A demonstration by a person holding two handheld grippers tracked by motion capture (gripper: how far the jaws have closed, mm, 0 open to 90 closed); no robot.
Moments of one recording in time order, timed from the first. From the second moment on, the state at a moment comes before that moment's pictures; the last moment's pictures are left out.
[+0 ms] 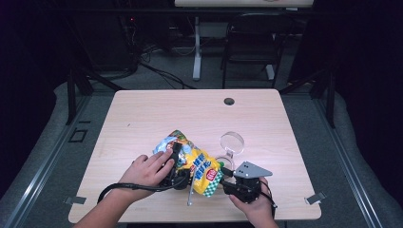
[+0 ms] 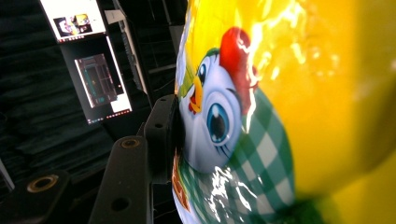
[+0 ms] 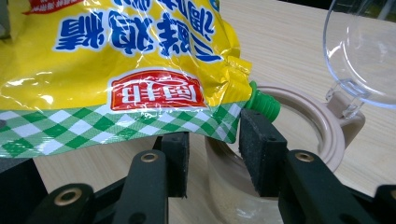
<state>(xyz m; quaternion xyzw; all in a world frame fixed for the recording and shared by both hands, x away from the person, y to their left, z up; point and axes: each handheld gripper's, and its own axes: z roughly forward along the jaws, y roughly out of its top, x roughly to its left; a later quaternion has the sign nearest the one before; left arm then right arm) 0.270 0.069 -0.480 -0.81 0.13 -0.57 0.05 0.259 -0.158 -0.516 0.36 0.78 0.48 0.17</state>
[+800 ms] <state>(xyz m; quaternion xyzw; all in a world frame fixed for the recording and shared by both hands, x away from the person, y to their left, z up) 0.263 0.064 -0.474 -0.80 0.15 -0.58 0.05 0.260 -0.159 -0.516 0.36 0.78 0.48 0.18</state>
